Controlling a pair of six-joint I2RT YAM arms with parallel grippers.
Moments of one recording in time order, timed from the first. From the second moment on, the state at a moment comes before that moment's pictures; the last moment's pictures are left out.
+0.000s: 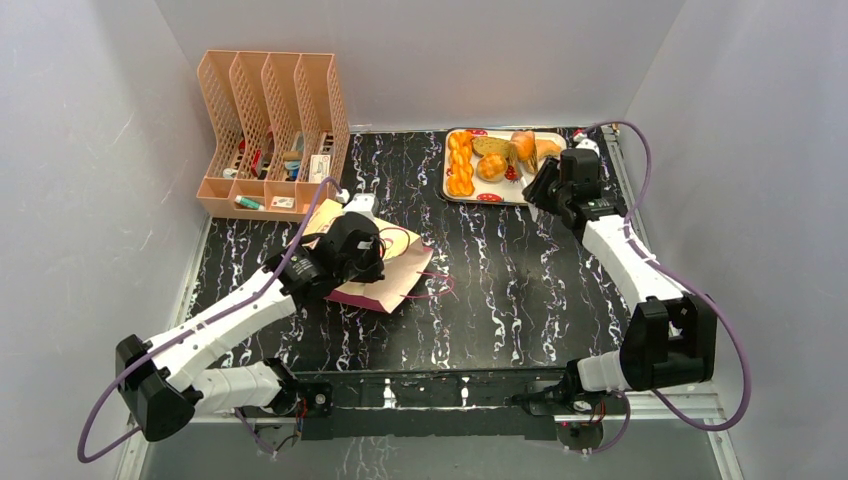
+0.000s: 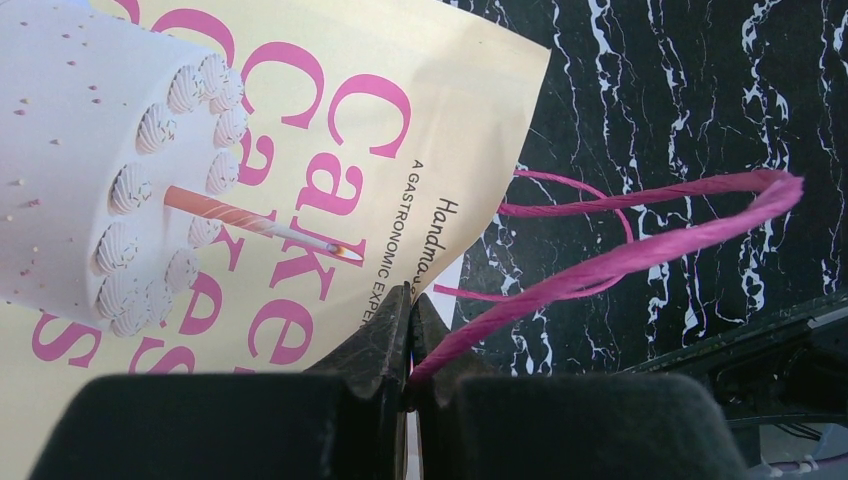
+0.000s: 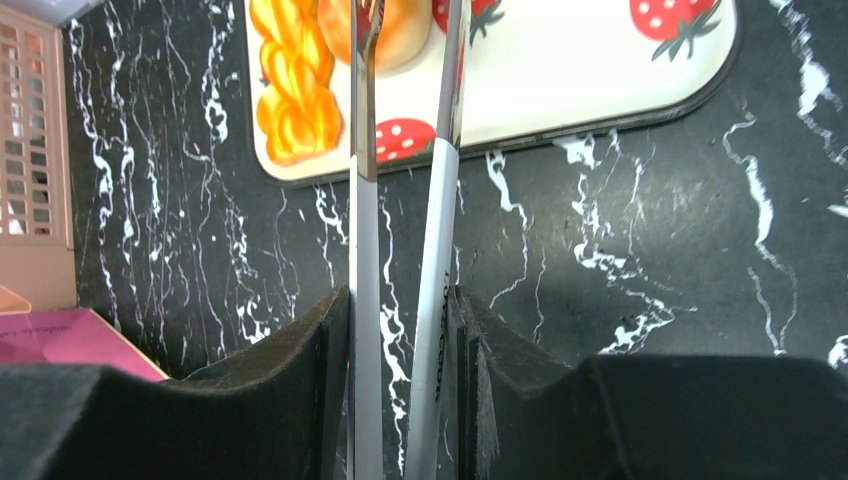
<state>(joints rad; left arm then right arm) -0.82 1.12 1.01 -0.69 -0.27 -0.59 0.12 1.38 1.08 -0.28 0.02 0.48</state>
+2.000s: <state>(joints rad) -0.82 1.19 1.00 -0.57 -0.25 -0.64 0.12 1.26 0.88 -0.39 0.00 0.55</state>
